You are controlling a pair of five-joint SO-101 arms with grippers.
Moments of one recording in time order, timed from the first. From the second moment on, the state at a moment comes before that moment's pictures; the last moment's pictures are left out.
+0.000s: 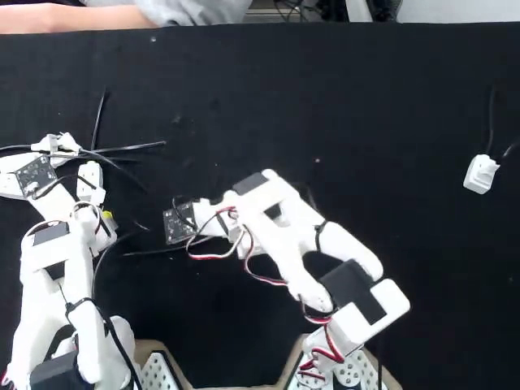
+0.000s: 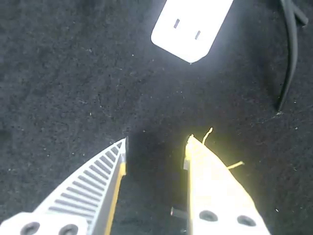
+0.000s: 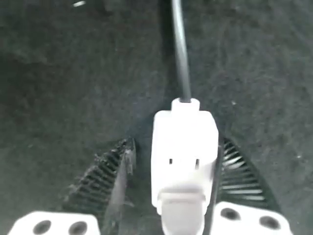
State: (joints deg) left arm -27.5 -32.5 64.6 40.0 10.1; right arm -32.2 7.2 32.6 57.6 68.6
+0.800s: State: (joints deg) left arm -27.5 -32.5 64.6 40.0 10.1; right arm 8.1 0.5 10.2 74.9 31.6
